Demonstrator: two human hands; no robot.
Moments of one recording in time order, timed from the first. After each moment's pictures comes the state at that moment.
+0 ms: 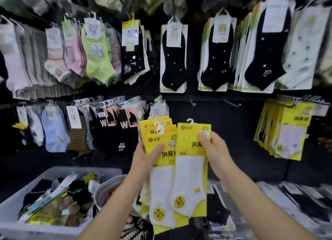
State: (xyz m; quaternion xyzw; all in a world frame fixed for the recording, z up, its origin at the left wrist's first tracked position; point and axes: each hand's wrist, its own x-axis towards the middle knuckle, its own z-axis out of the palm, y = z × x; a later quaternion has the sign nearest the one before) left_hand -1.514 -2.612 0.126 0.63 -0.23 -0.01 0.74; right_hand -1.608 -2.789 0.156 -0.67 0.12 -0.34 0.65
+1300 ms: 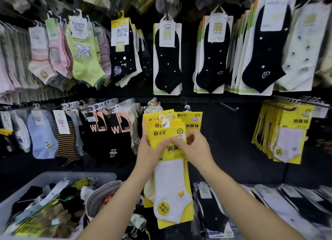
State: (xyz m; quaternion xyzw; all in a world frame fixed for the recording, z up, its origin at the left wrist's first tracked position) left_hand -1.502 -2.657 0.150 0.64 -0.27 0.03 0.72; right_hand -1.578 -2.781 0.166 -0.79 0.13 -0.33 0.49
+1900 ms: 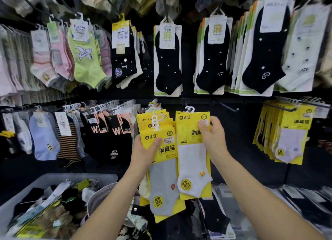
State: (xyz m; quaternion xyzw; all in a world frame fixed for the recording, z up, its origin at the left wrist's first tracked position) left_hand -1.489 -2.644 0.150 0.64 -0.24 0.03 0.73; right_hand -1.575 -2.819 0.187 -0.69 0.11 -0.45 0.56
